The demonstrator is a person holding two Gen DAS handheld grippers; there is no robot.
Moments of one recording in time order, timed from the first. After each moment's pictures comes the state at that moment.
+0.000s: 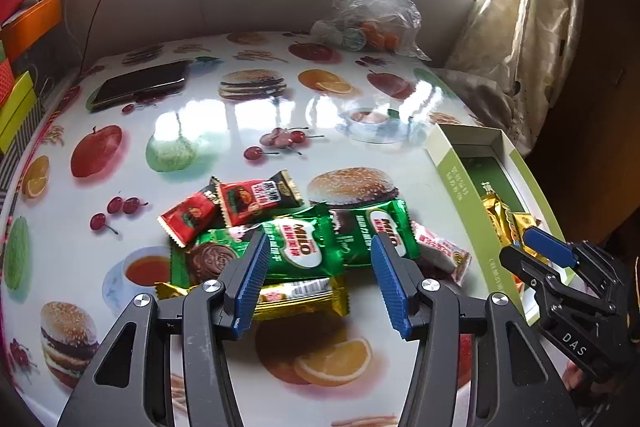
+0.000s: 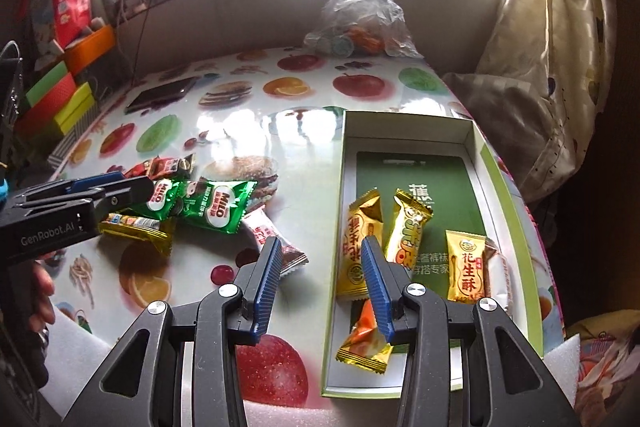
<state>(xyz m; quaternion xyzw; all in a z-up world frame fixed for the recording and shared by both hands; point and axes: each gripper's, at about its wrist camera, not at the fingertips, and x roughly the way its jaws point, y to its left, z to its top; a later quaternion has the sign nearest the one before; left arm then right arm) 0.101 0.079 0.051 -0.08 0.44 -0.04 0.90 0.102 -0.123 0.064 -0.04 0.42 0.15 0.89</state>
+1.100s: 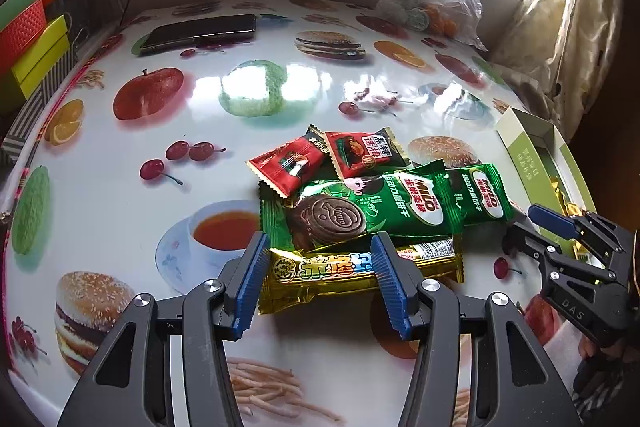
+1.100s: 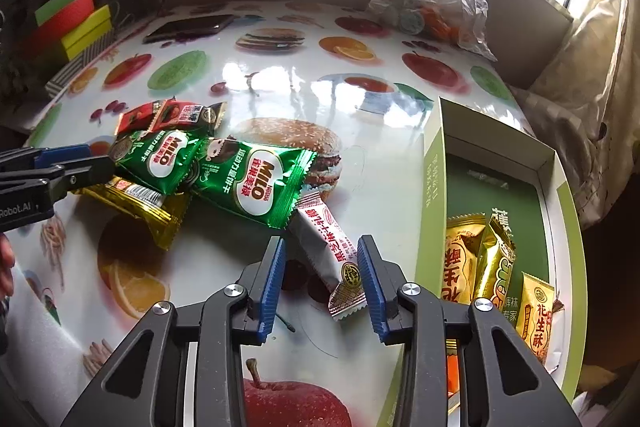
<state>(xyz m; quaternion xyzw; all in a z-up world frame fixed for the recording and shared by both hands) 0.086 0.139 0.015 -0.09 0.47 0.01 0.88 0.129 -0.061 0.023 -0.14 0.46 0.19 0.86</state>
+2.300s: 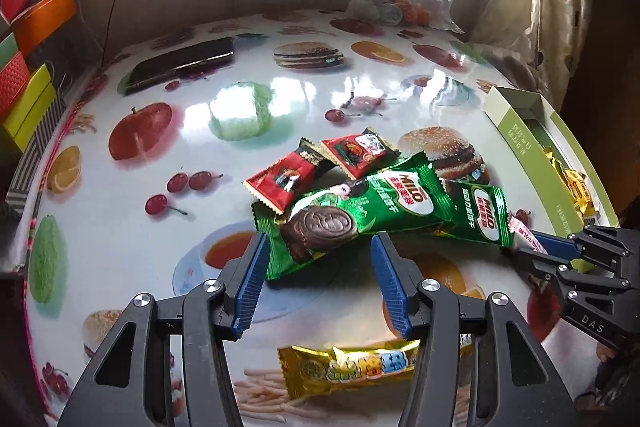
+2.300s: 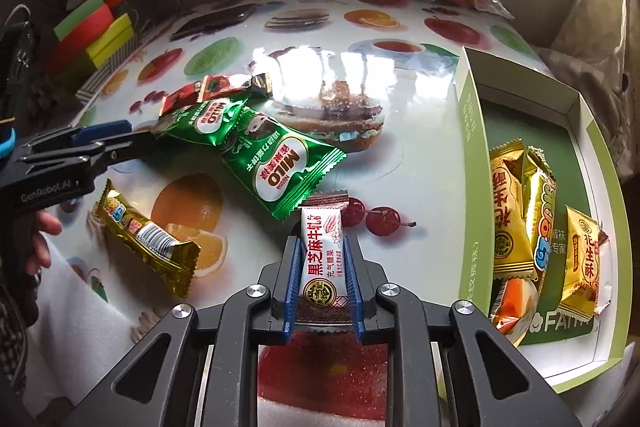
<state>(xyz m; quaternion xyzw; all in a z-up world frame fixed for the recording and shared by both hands) 0.088 0.137 0.024 -0.02 0.46 -0.03 0.89 0.100 -0.066 0.017 -0.07 0.50 0.23 0.83</state>
